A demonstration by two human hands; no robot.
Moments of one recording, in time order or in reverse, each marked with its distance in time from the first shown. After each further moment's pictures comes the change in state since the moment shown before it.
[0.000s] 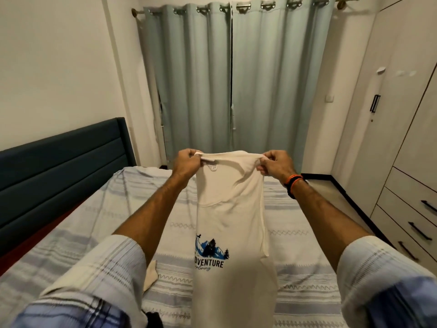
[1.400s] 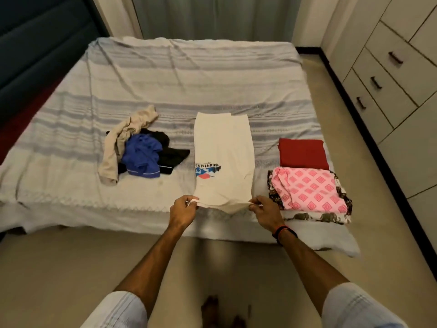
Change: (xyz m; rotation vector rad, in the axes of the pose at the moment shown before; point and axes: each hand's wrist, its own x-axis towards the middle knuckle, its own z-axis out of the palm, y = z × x) left_hand -0.643 -0.300 -0.123 0.285 -0.295 -0.498; right_hand -0.687 0.282 -0.069 -0.337 -0.330 0.369
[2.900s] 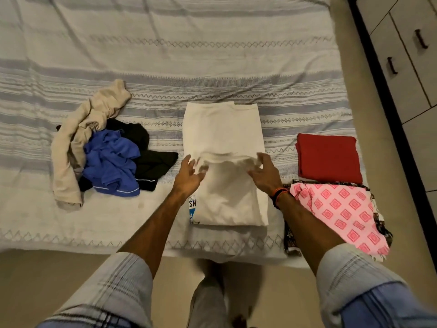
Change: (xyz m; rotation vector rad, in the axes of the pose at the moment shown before) left_hand 0.281 0.069 0.059 -0.158 -0.226 -0.151; right_hand 0.284 -0.049 0.011 0.090 -0.012 0.238
